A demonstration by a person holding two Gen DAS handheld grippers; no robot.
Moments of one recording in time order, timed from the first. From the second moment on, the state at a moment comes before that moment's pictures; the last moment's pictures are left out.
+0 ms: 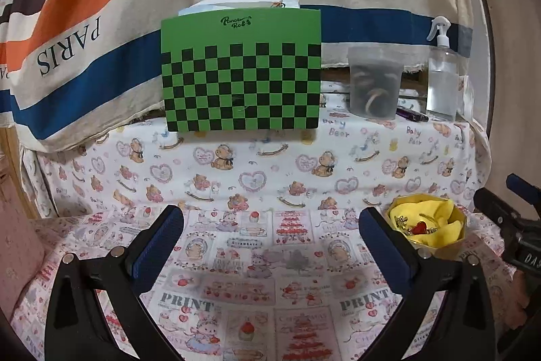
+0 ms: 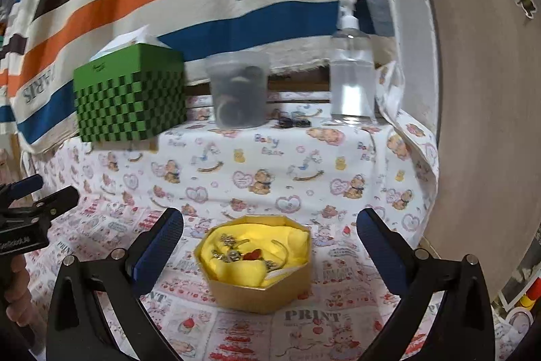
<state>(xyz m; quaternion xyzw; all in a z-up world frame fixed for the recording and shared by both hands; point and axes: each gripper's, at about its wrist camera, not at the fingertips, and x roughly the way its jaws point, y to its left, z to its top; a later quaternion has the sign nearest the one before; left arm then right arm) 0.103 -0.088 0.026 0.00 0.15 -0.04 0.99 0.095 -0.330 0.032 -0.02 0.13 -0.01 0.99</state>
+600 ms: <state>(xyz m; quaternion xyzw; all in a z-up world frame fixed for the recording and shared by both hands) 0.099 -0.089 0.015 -0.01 0.13 -0.03 0.99 0.096 -0.323 0.031 -0.03 0.14 -0.01 0.99</state>
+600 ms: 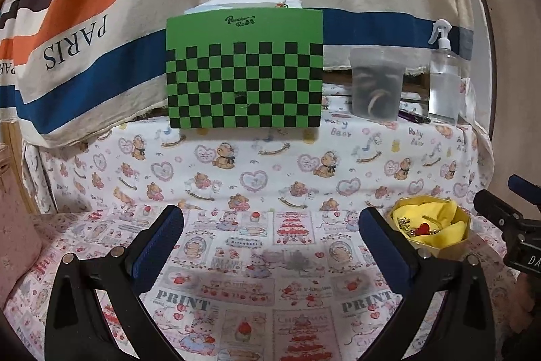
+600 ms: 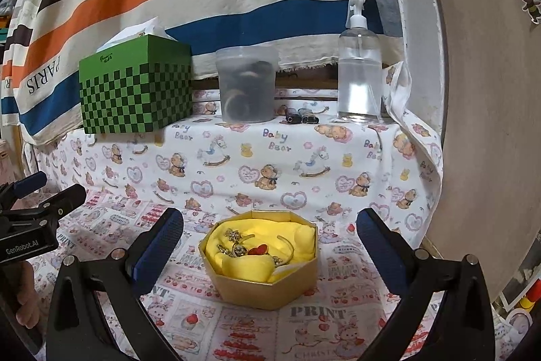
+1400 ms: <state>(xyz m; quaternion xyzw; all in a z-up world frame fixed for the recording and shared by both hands) 0.098 -0.091 0.015 0.00 0.13 0.00 0.99 0.096 -0.323 0.030 -0.03 0.14 -0.01 0.99</state>
